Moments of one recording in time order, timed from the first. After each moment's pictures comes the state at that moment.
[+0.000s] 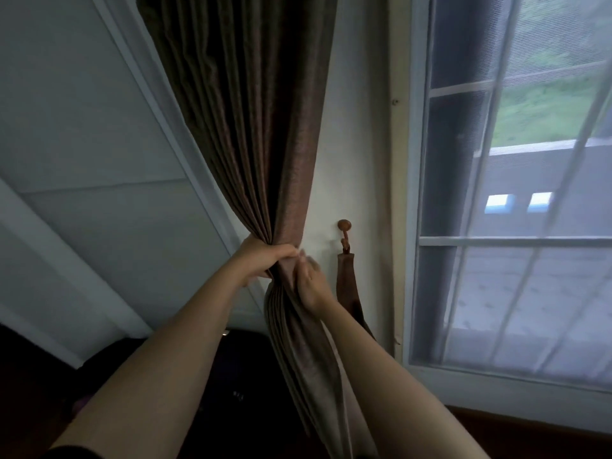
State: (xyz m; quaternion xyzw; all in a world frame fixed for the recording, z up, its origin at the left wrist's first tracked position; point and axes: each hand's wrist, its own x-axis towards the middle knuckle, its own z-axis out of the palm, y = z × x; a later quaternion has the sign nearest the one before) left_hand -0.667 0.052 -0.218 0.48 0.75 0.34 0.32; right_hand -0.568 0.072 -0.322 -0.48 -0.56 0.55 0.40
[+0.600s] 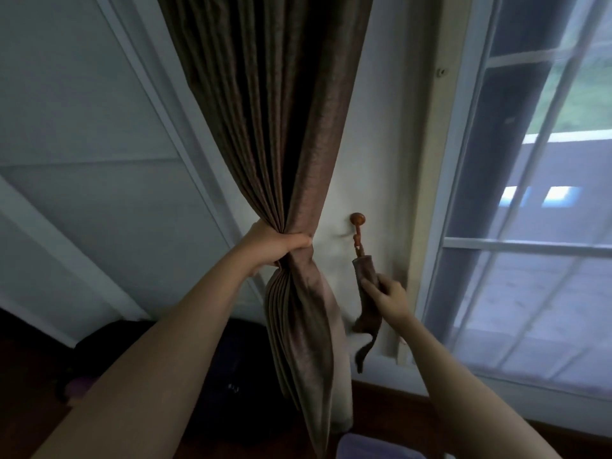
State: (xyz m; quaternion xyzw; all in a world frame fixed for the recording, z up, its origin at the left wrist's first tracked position) left_hand -0.675 0.082 -0.223 0.53 0.73 0.32 0.31; right_hand -0.473 0.132 -0.412 -0.51 -0.60 0.50 0.37
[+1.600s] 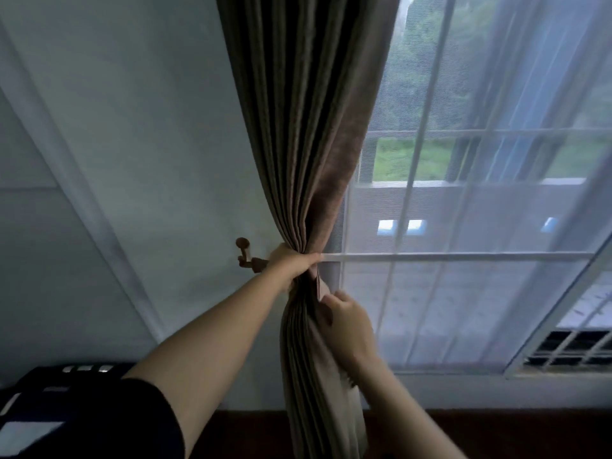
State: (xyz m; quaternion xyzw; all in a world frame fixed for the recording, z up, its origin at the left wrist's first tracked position) left_hand -0.452 0.105 -0.248 0.50 0.69 0.34 0.40; right_hand -0.335 0.015 -0.313 -0.59 -0.73 0.09 0.34
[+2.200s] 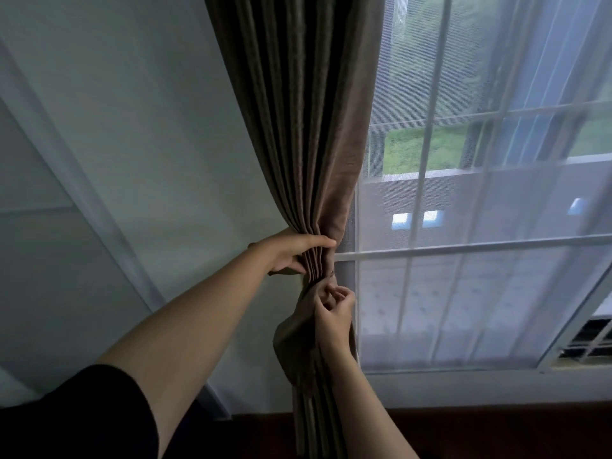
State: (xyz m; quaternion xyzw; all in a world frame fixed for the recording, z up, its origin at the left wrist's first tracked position) left_hand -0.478 0.125 -0.213 0.57 0.58 0.24 0.53; right_hand -0.399 0.040 -0.340 -0.53 -0.35 0.49 0.60
